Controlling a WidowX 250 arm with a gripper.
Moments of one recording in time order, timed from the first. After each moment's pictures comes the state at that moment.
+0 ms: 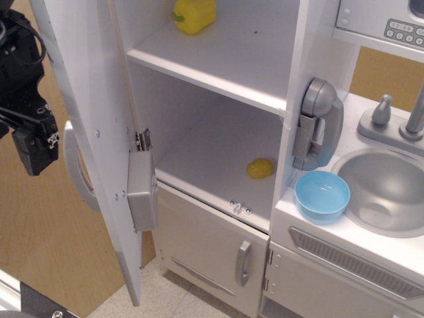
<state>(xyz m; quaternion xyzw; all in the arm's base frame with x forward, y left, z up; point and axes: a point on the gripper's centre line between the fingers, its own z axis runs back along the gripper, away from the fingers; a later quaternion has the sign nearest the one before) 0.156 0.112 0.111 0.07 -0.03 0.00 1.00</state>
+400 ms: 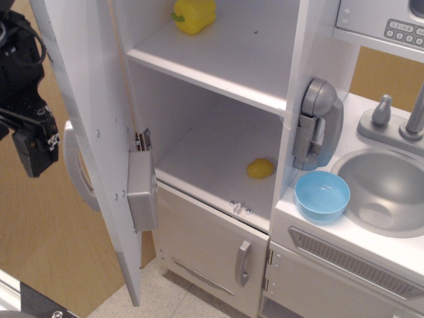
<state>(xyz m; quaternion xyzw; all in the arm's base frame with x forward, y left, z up) 0.154 0.109 0.107 0.06 -0.02 0.00 1.00</state>
